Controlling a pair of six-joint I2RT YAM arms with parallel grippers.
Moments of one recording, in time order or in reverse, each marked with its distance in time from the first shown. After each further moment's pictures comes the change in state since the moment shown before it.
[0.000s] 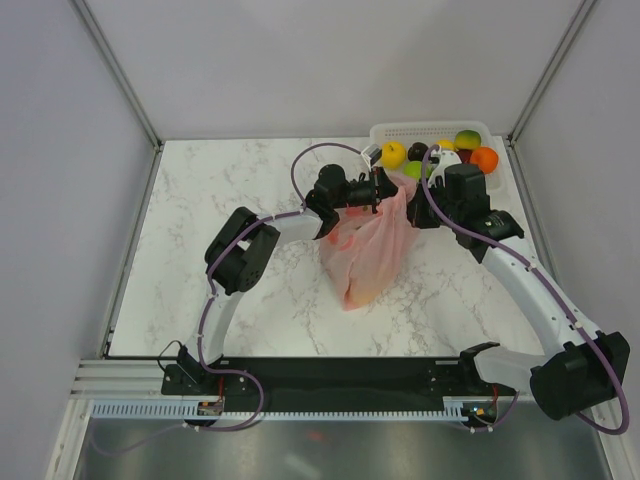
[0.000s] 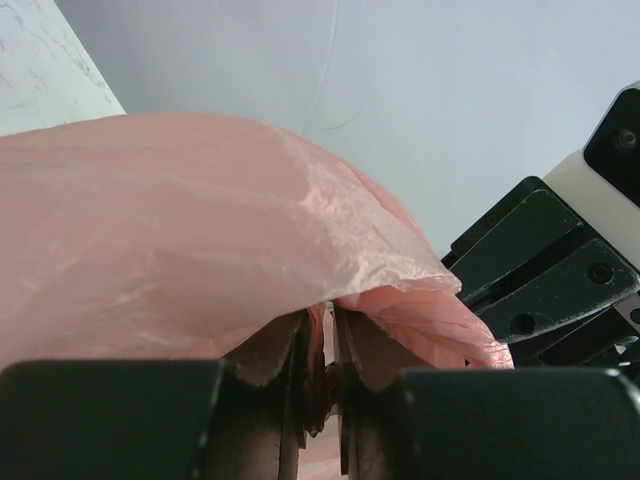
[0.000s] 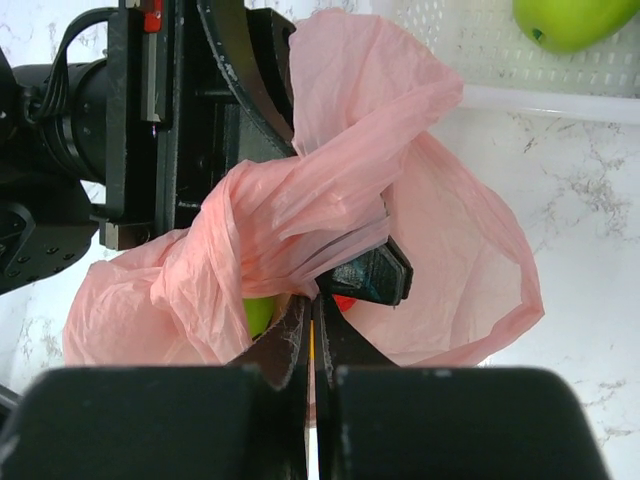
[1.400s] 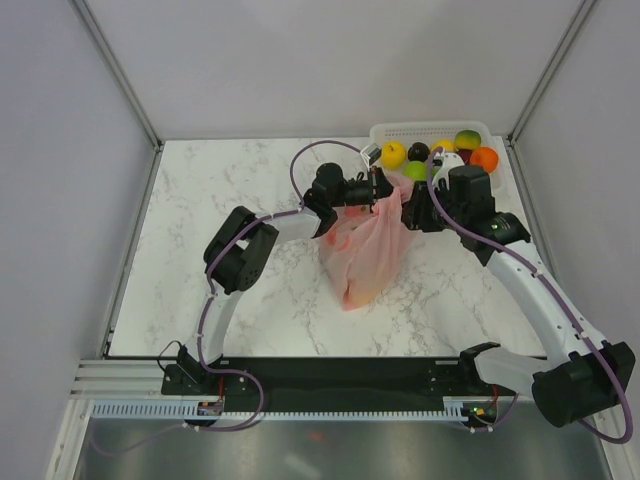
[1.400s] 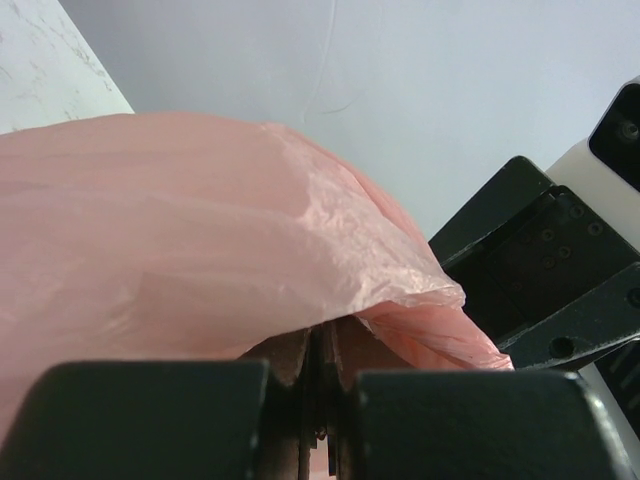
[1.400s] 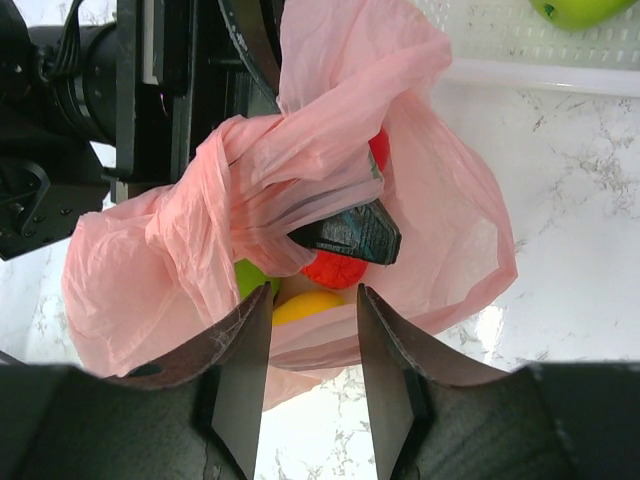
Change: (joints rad) left arm 0.015 0.000 0.000 0.000 0.044 0.034; right arm -0.002 -0.036 0.014 -0.066 -0.022 0.011
